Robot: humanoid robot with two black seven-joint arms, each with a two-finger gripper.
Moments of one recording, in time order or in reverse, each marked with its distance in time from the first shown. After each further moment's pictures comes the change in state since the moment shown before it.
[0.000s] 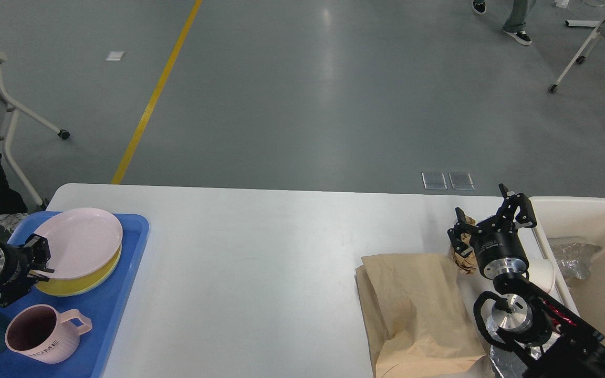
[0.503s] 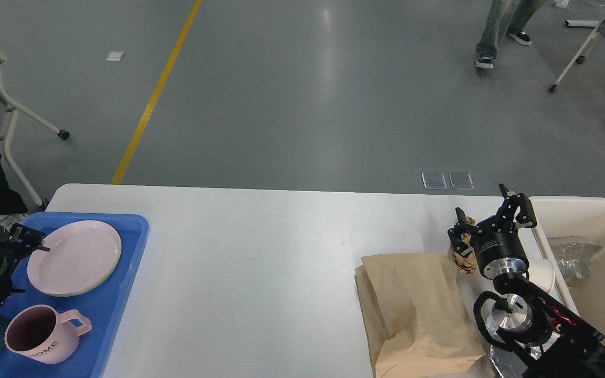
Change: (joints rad) left arm -0.084 0.114 -0.087 -0.010 0.052 -0.062 0.002; right arm 0.000 0.000 0.000 0.000 0.000 0.000 0.000
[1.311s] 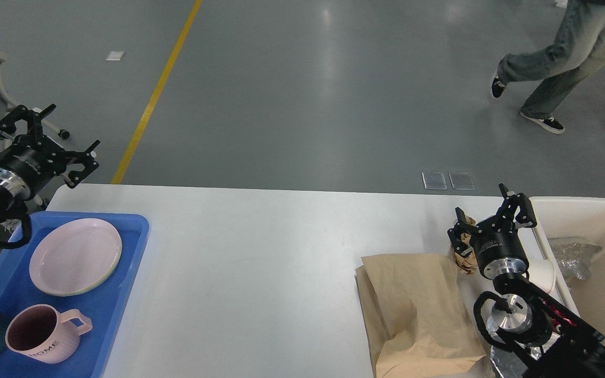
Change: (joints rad) left arm 0.465 -0.215 -1.565 0.010 0.008 -0.039 -0.186; right arm 0.000 0.000 0.000 0.000 0.000 0.000 0.000
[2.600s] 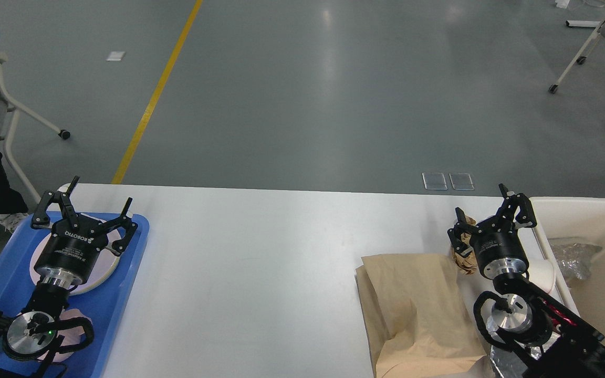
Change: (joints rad) left arm 0.553 -0.310 -0.581 -0.396 0.474 -0.039 -0.145; right arm 0.000 0.000 0.000 0.000 0.000 0.000 0.000
